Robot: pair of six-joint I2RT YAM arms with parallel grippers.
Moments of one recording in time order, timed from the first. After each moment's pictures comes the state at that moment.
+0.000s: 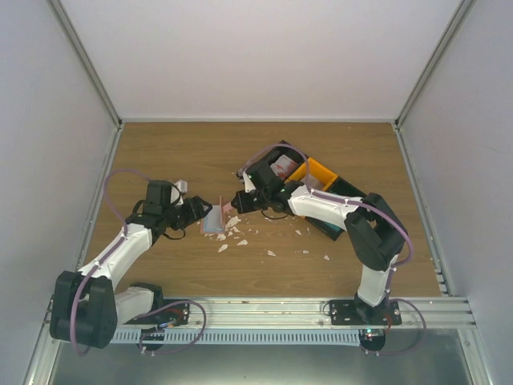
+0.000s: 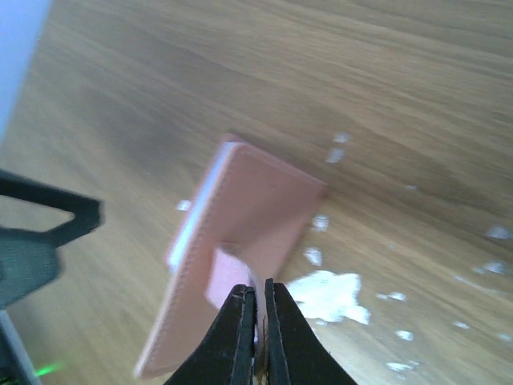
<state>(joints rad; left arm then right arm) -0.15 1.13 0.58 -0.29 0.45 -0.64 0.79 1.84 1.24 -0.18 -0.32 0.52</state>
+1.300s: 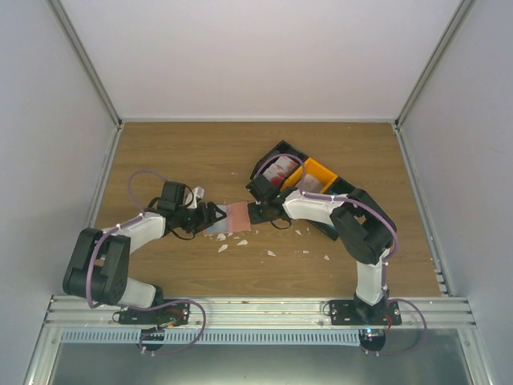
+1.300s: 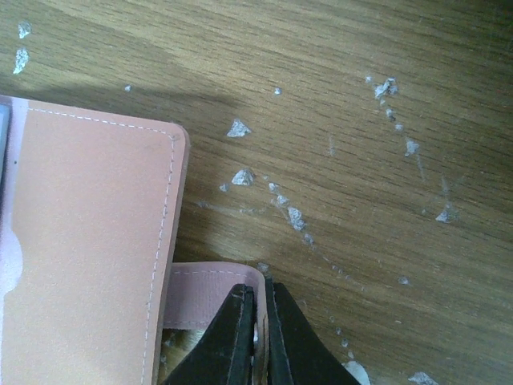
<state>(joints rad) -0.20 1.43 0.58 -0.12 0.66 -0.61 0.79 1.93 1.19 -0.35 0.04 0.49</state>
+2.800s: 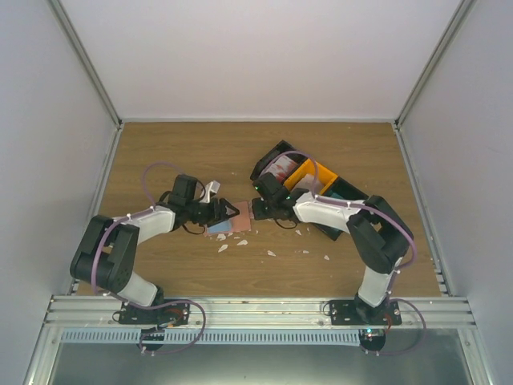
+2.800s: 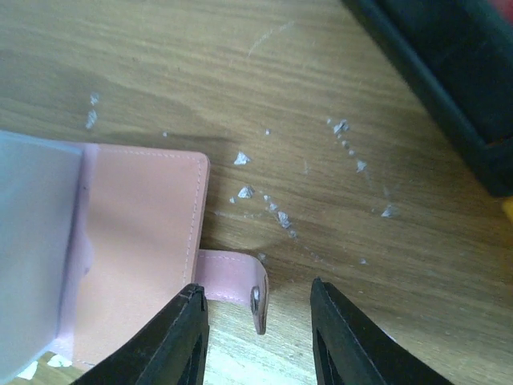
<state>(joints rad) -0.28 1.51 0.66 -0.01 0.75 -0.58 0.78 1.82 1.11 -0.29 0.06 0.53</state>
